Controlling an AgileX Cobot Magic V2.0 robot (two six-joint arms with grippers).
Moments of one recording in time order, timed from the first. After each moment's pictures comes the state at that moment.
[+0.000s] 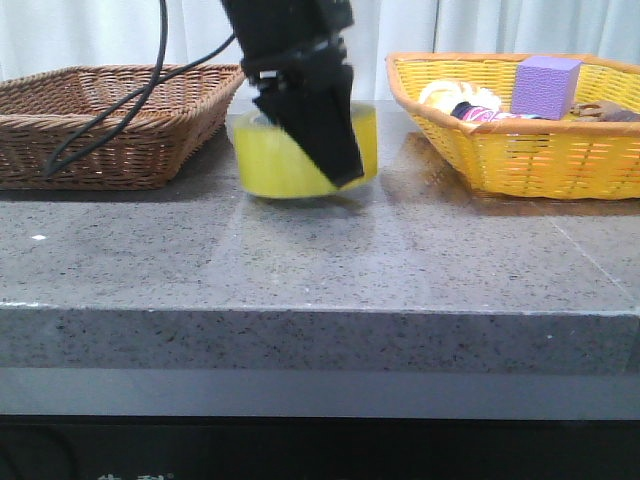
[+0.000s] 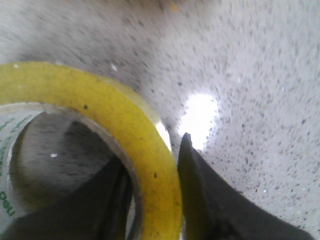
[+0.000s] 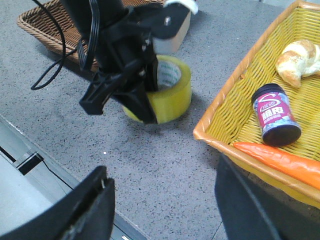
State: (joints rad) left arm -0.64 1.98 -1.86 -0.26 1.20 0.71; right arm 0.52 0.69 -0.76 0.12 0.54 -0.09
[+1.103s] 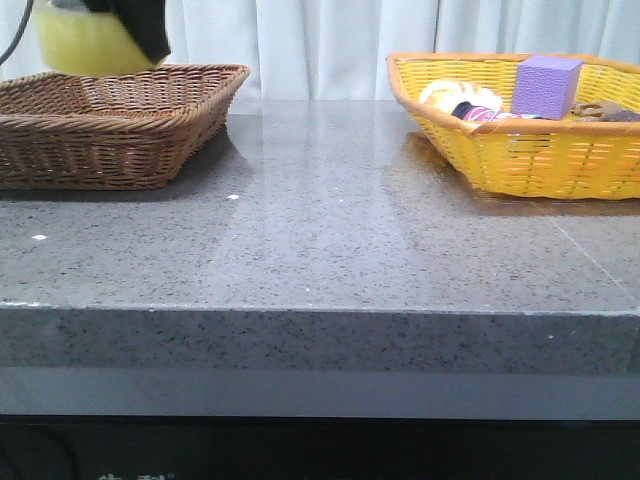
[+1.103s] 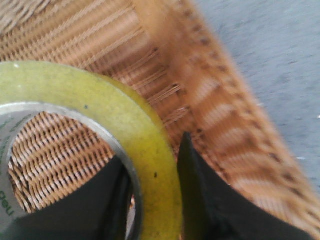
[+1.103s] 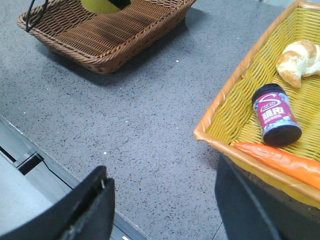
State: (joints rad) left arm -0.33 2.03 -2.14 0.08 1.27 0.23; right arm 0.52 0.69 -0.76 0.12 0.54 -0.09
